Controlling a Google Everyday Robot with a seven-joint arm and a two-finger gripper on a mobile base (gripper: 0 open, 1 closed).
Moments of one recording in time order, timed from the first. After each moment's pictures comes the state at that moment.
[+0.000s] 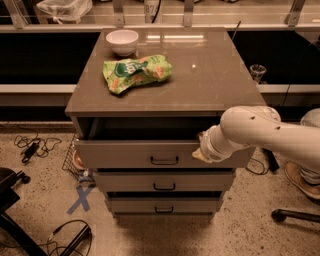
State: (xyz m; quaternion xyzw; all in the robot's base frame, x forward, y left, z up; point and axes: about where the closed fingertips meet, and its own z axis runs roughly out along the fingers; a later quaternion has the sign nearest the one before) arm 0.561 -0.132 0.653 -0.60 0.77 0.02 0.24
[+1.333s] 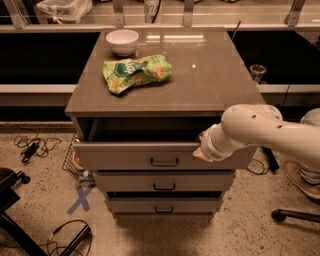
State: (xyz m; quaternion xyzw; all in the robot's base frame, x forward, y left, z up) arm 0.560 -0.132 0.657 -0.60 0.77 0.02 0.23
